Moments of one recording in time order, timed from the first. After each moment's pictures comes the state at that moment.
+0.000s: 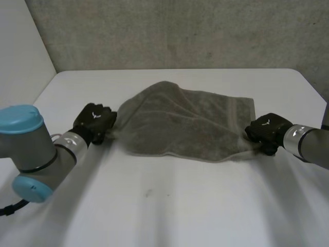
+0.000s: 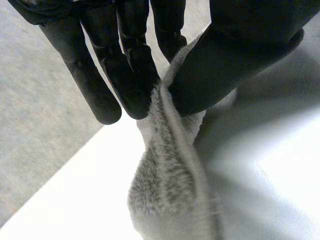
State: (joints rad) left arm 4.45 -2.10 -1.61 3.52 -1.28 3.64; right arm 1.69 -0.98 1.33 0.27 1.23 2.33; left_hand 1.19 1.22 1.22 1.22 1.04; right_hand 0.94 1.17 1.19 1.19 0.98
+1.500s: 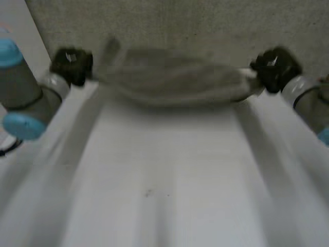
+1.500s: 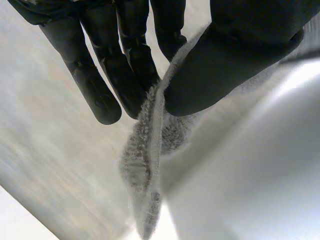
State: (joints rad) left arm 4.49 -2.22 -0.96 3.24 -1.41 3.53; right arm 1.76 -1.06 1.12 -0.05 1.33 2.37; left_hand 1.19 1.22 1.22 1.22 1.04; right_hand 0.94 1.17 1.19 1.19 0.99
